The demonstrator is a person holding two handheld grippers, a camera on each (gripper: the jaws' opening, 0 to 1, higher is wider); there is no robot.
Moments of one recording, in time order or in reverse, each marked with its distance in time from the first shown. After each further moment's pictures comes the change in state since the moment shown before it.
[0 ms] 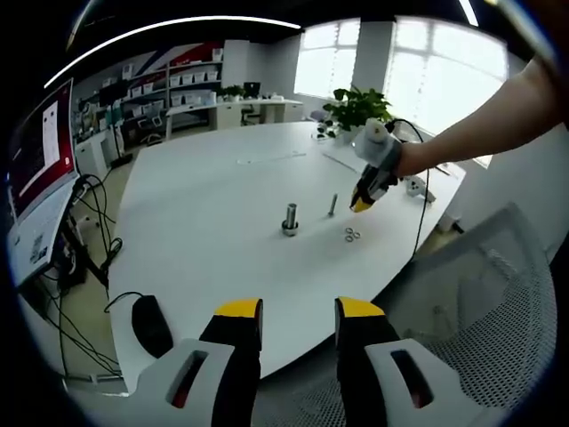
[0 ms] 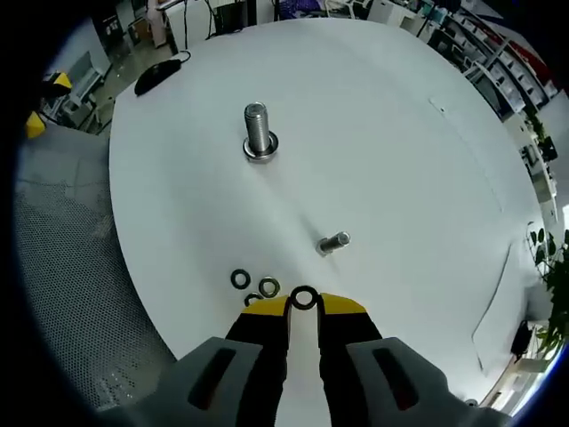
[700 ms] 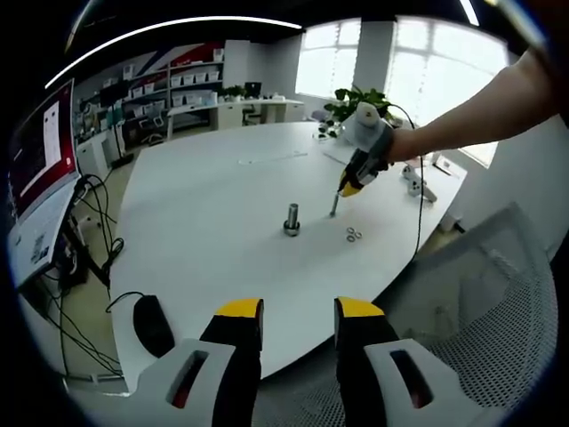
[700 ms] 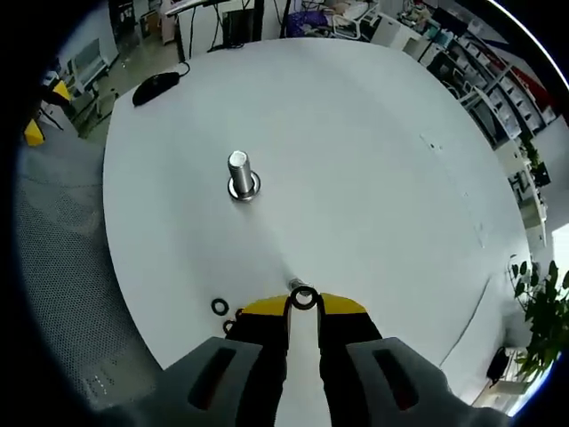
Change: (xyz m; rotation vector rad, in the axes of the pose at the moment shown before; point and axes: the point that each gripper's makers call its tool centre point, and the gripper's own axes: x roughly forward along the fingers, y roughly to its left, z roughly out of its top) left arm 0.000 0.001 0.000 0.002 0.000 0.006; right arm -0.011 -0.020 0.040 -0.078 -0.063 -0.062
